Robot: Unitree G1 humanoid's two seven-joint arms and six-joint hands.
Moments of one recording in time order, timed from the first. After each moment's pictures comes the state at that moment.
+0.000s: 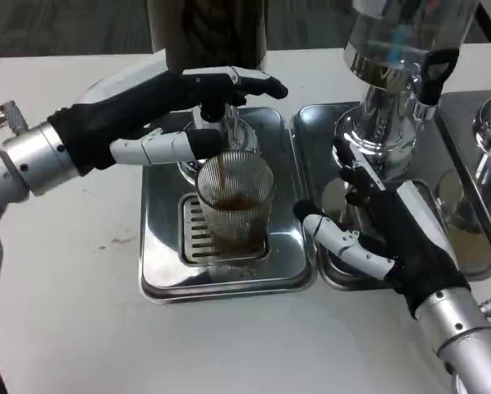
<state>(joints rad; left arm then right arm) -0.75 0.53 -0.06 0.95 -0.11 -0.94 -0.90 0.02 -0.16 0.15 -0.11 -0.28 0.02 0.09</state>
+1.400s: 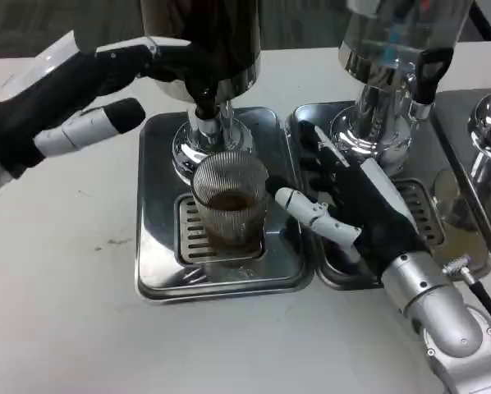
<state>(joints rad) -0.63 0.59 0.11 0.87 -0.19 -0.89 -0.89 -0.18 -0.13 0.17 0.12 -0.21 0.01 0.12</state>
